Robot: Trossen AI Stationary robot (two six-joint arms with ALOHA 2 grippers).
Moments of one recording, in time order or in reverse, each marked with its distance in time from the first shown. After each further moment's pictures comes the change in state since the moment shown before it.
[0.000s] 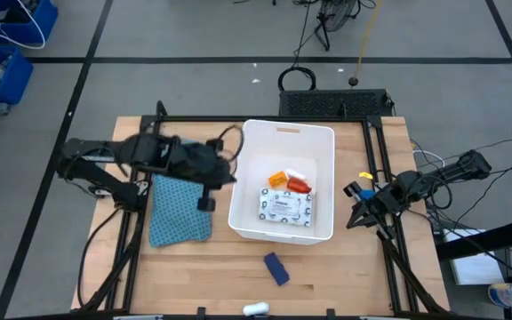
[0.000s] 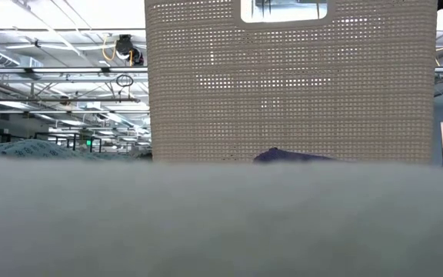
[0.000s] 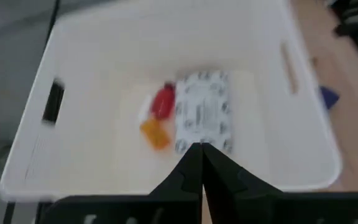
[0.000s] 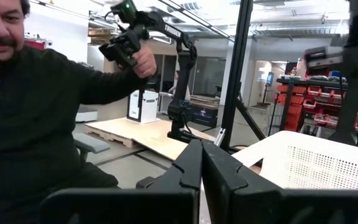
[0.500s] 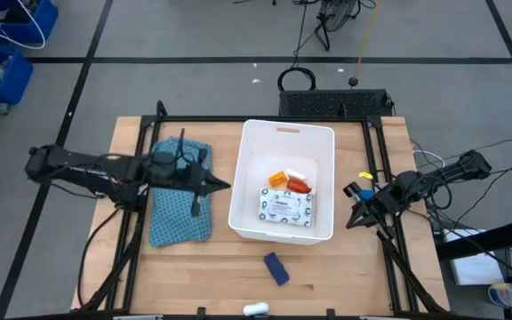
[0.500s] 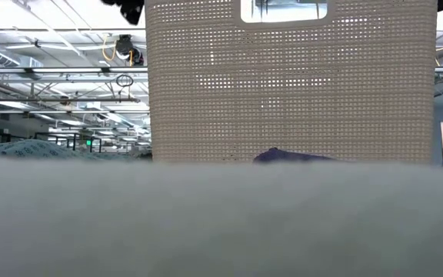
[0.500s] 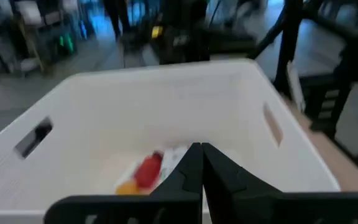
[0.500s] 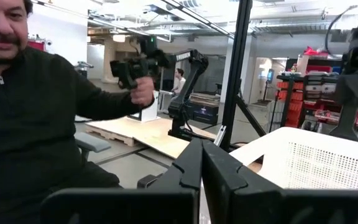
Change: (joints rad) left arm 0.019 -0.414 -0.844 0.967 0.115 -0.061; right arm 0.000 0.000 0.000 -0.010 0.003 0.010
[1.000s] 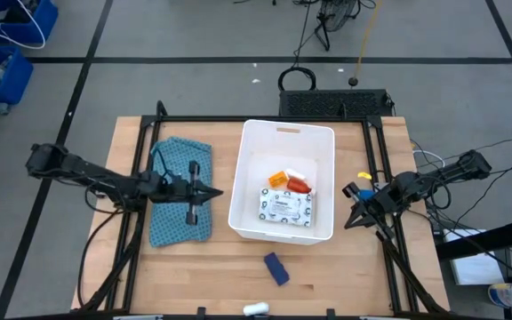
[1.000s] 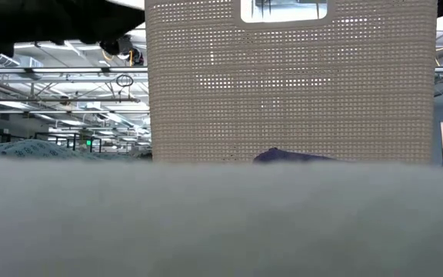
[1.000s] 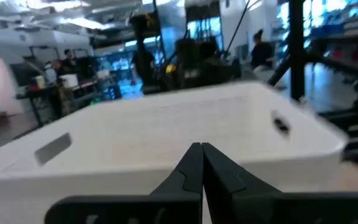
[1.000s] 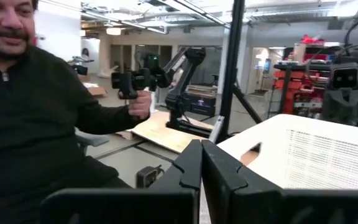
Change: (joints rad) left arm -0.072 -0.006 -0.477 0.779 -0.124 0.073; right arm 0.000 0.000 0.000 -0.037 0.022 0.015
